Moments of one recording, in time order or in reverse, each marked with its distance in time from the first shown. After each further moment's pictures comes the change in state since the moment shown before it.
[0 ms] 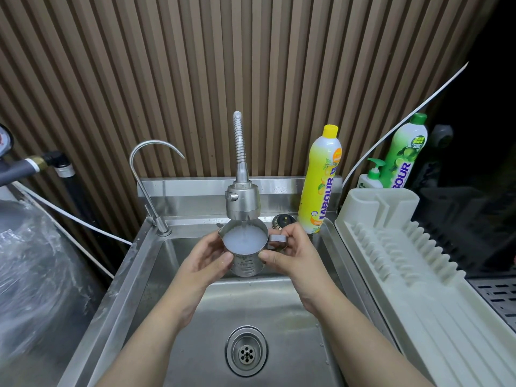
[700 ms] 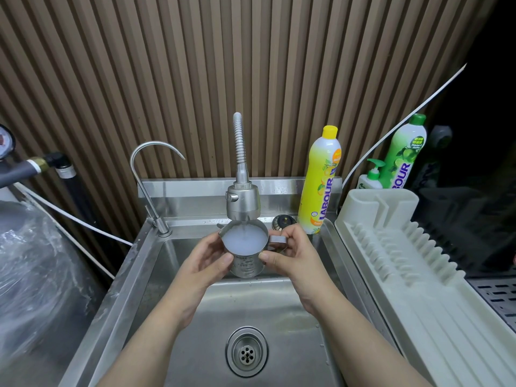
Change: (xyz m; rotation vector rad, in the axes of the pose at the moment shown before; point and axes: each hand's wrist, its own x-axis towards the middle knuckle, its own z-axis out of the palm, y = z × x) left_hand -0.001 0.001 0.001 -0.009 0.007 -0.002; right_hand -0.001 0.000 0.001 0.022 0.006 0.012
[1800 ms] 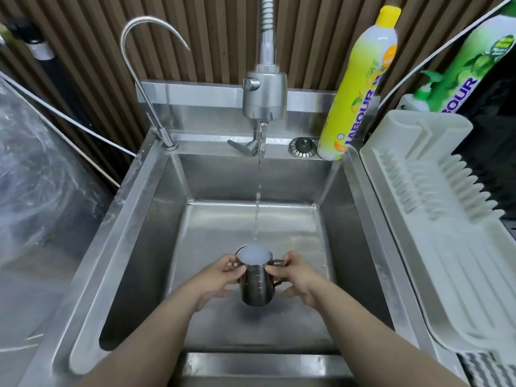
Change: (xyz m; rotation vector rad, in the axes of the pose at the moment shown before) left_hand -0.065 -0.146 -0.018 0.248 -0.022 -0.814; right_hand -0.065 0.151 -0.022 -0.244 -0.083 0.856
